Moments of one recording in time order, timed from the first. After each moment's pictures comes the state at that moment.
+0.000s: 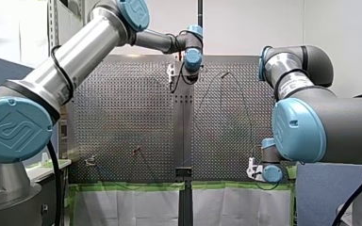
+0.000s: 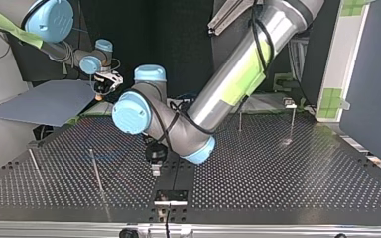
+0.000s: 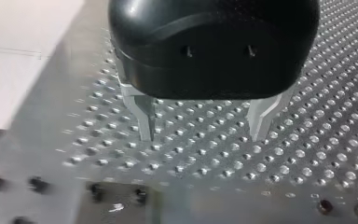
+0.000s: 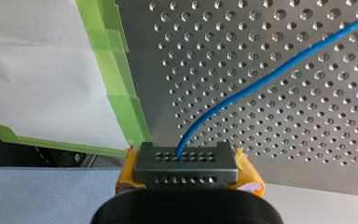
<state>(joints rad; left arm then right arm) -0.67 -2.26 -0.78 -3.37 -2.18 -1.65 1.71 -0.50 1.60 -0.83 1.67 1.64</state>
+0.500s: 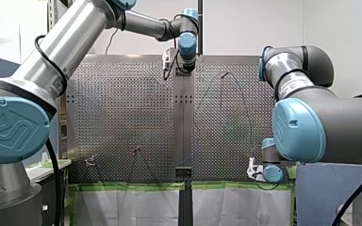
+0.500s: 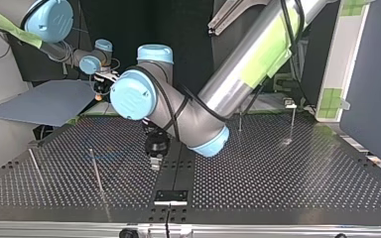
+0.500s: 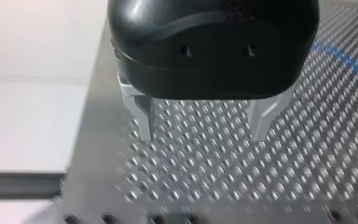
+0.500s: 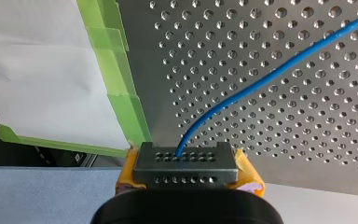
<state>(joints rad) -0.68 -2.10 -0.90 -3.39 -2.14 -1.56 1.71 -0.50 1.60 -0.83 1.67 1.64</state>
